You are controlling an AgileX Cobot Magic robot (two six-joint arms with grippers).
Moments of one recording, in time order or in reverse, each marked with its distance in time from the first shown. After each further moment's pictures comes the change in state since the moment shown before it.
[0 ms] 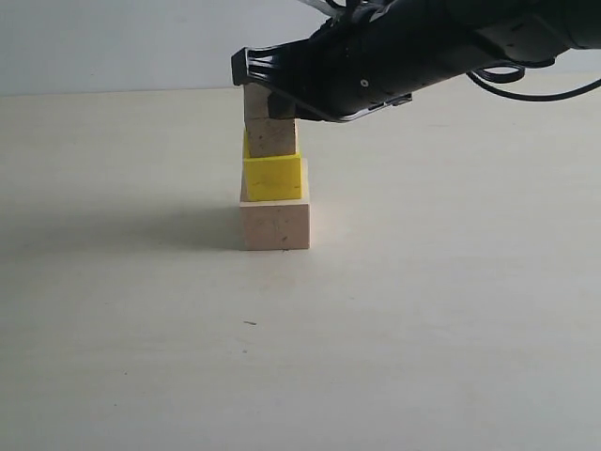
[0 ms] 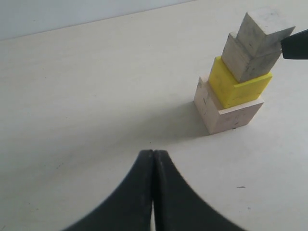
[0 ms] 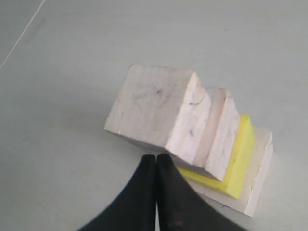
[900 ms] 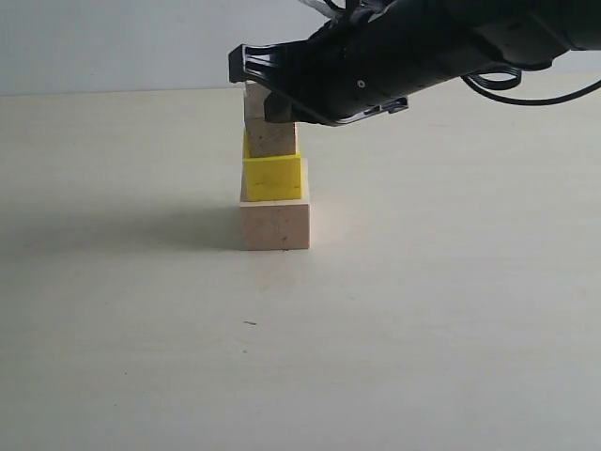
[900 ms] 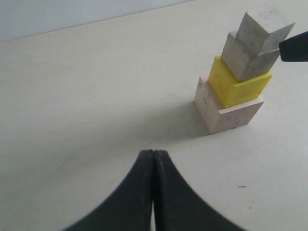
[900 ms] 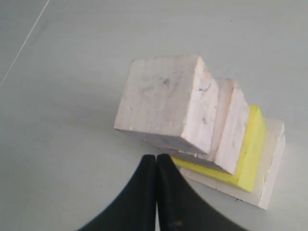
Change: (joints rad) left arm 0.000 0.000 0.000 0.000 -0.002 0.010; right arm 0.000 0.003 0.000 0.053 0.014 -0.002
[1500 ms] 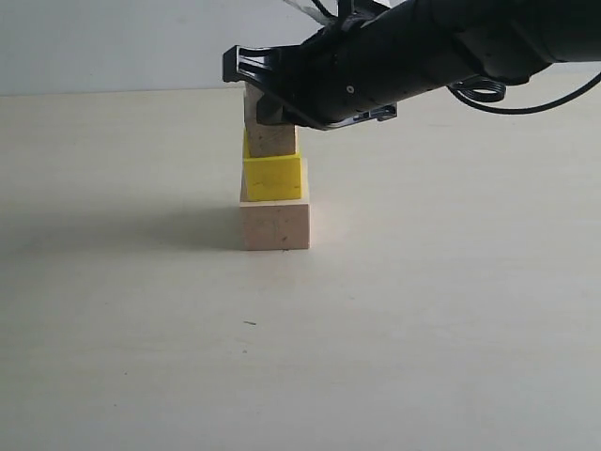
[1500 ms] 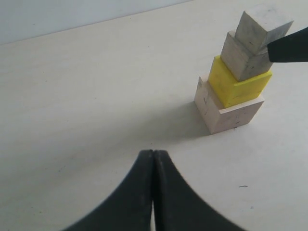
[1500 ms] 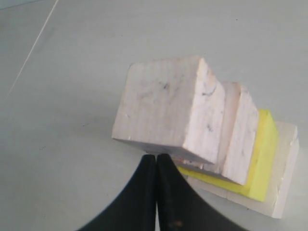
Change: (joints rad) left arm 0.000 0.000 0.000 0.000 -0.002 0.015; right arm 0.000 0.034 0.000 0.137 -0.032 -0.091
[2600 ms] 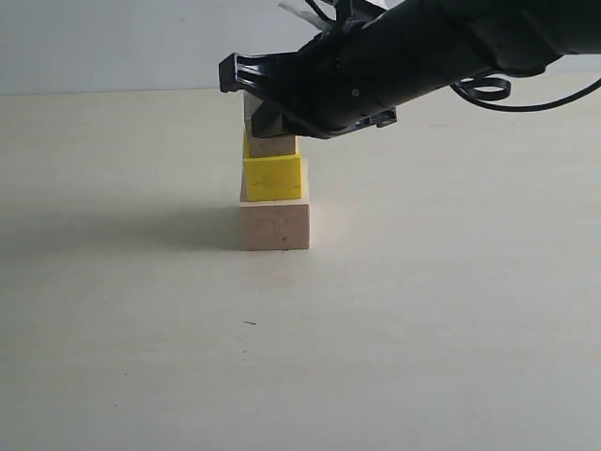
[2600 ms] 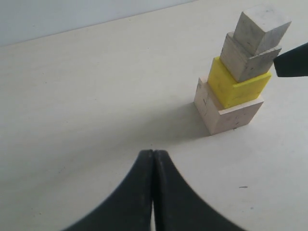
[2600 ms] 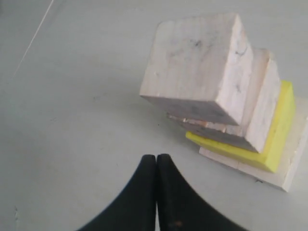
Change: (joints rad) left arm 0.000 0.000 0.000 0.000 -0.004 0.002; right arm 0.000 -0.028 0.000 -0.030 0.105 0.002
